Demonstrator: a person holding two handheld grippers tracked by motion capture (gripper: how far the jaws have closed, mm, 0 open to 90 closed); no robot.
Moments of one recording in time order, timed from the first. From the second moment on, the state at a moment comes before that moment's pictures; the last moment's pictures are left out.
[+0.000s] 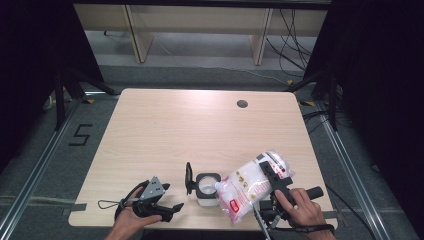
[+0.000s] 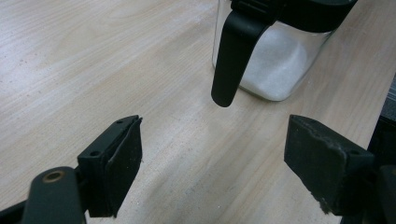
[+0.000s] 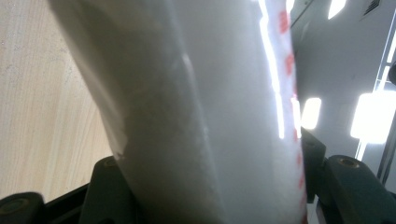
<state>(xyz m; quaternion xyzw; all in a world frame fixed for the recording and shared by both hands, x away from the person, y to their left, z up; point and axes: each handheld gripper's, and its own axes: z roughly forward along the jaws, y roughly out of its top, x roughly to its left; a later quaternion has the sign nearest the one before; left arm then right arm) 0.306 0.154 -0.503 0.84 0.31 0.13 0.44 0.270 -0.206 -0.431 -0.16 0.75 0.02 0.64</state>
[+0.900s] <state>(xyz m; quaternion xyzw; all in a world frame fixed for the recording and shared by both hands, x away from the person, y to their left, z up) 0.306 0.155 -0.503 0.84 0.30 0.13 0.43 0.271 -0.206 -0.430 -0.17 0.75 0.01 0.64</state>
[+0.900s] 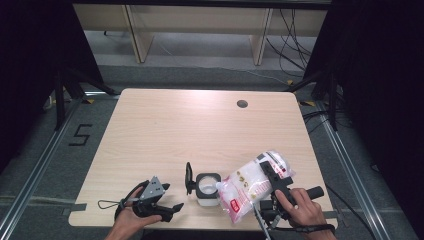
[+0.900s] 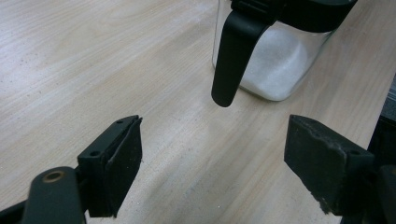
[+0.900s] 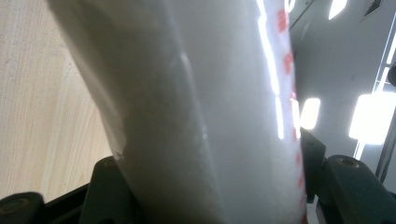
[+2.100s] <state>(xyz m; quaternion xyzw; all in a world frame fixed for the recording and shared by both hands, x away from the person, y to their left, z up) 0.306 0.154 -0.503 0.84 0.30 0.13 0.44 0.271 -0.205 -0.433 -0.18 0.74 0.00 0.65</state>
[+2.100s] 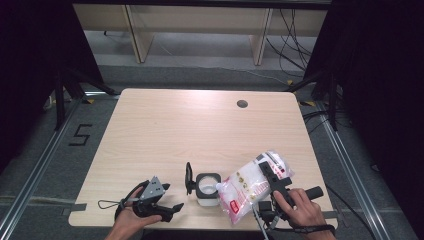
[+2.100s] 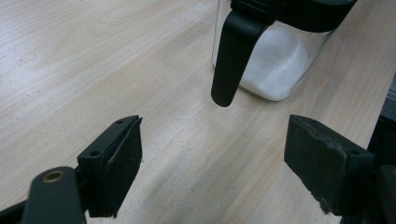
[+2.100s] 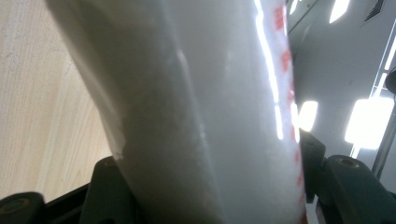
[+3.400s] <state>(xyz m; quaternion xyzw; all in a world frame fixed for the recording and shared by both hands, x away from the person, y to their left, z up) 0.305 0.154 -0.503 0.83 0.31 0.12 0.44 0.274 -0.210 -0.432 -0.16 0.75 0.03 0.64</state>
